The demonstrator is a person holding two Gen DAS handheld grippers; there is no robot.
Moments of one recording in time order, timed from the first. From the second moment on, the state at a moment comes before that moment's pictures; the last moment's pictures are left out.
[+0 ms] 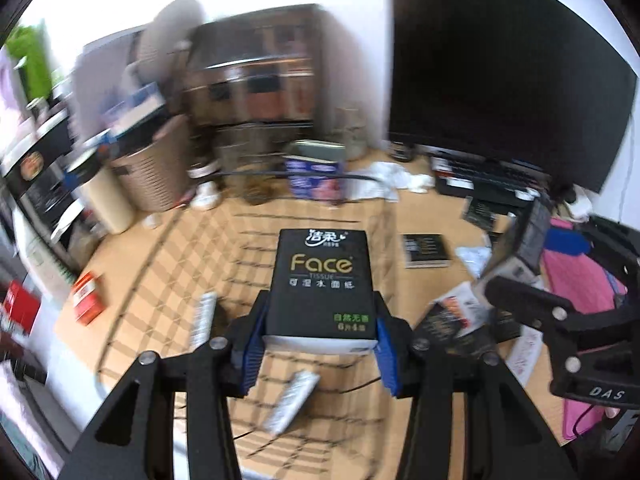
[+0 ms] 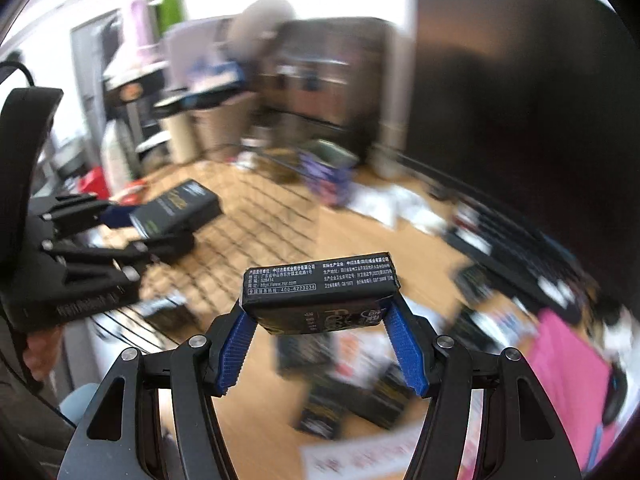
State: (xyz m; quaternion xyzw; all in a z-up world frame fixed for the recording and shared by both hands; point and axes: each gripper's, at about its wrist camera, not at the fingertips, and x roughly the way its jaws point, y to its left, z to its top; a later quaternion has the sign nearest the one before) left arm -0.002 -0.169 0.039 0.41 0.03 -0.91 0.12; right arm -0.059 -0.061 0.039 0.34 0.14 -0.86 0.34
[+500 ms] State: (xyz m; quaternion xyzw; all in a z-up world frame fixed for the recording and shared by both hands) left arm 0.040 -0.241 0.021 0.41 0.09 -0.89 0.18; right arm -0.052 -0.181 0.017 0.35 0.18 -0.81 0.43
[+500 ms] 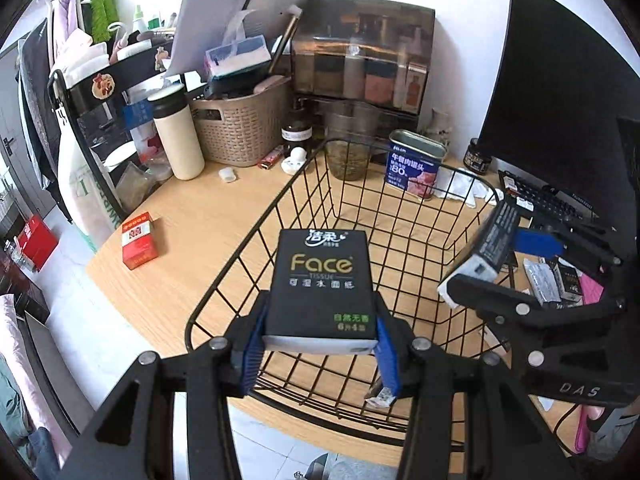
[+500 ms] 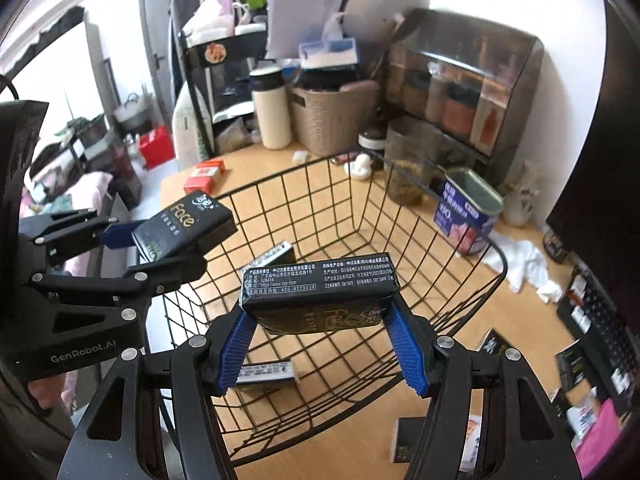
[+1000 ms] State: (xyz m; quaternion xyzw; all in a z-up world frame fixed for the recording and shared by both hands) left arm 0.042 -0.236 0.022 0.41 0.09 -0.89 0.17; right arm -0.057 -0.180 0.020 0.35 0.18 -0.81 0.43
